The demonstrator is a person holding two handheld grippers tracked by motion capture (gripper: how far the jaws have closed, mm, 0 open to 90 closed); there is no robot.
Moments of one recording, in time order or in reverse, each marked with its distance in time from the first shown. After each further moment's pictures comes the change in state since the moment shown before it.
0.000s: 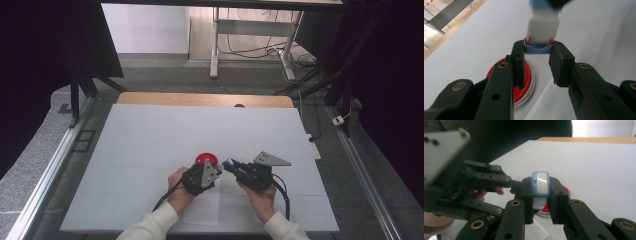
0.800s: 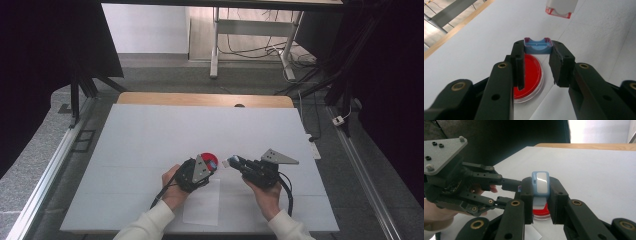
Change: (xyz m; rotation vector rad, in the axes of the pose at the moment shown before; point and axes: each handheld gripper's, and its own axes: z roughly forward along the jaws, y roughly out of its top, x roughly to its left) left arm 0.016 -0.007 -0.011 -0.039 -0.018 -0.057; right arm -0.011 0.005 -0.011 -0.036 0.009 0.019
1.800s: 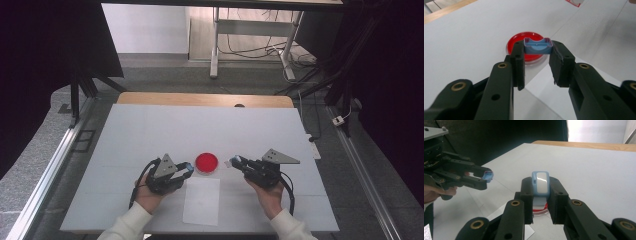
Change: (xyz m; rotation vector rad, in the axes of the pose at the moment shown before) left arm 0.034 -0.044 -0.059 -0.036 -0.088 -0.242; right arm -0.005 0.000 -0.003 0.023 -0.018 -0.040
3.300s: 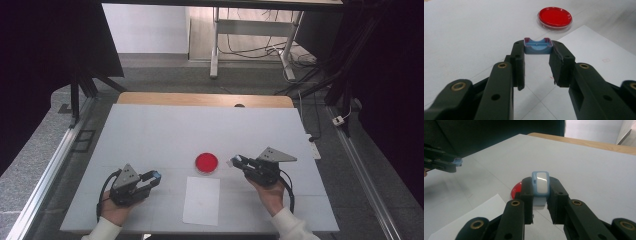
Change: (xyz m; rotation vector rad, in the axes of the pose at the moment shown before) left arm 0.026 -0.055 -0.060 0.009 0.080 -0.144; right arm -0.003 0.004 0.004 0.070 -0.038 -0.094
